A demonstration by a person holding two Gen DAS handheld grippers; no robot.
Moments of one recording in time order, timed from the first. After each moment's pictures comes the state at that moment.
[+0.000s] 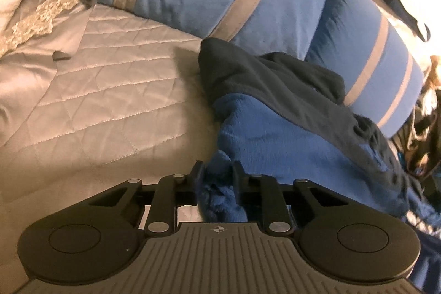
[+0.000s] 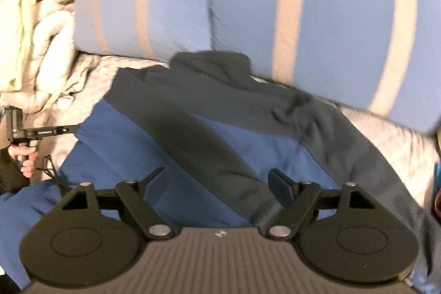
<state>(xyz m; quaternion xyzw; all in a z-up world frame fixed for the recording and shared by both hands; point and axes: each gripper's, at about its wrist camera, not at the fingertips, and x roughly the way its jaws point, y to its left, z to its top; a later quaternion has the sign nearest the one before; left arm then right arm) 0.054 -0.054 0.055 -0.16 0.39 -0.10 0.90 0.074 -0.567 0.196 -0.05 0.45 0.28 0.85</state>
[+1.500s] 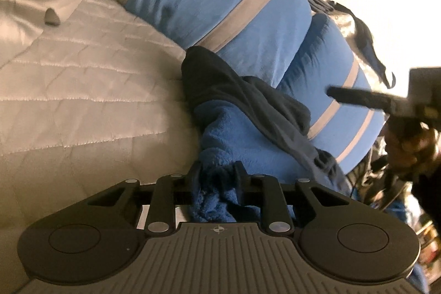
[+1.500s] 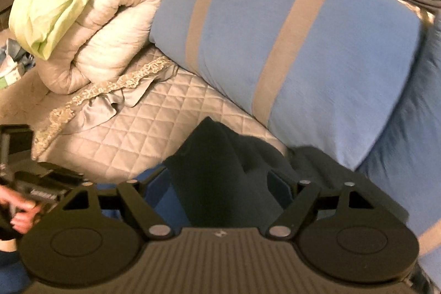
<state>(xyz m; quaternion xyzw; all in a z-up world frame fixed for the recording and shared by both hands) 0.045 -0.034 0.014 -0.27 0.30 -0.17 0.90 0.148 -0.275 0.149 -0.18 0.32 0.44 0.82</state>
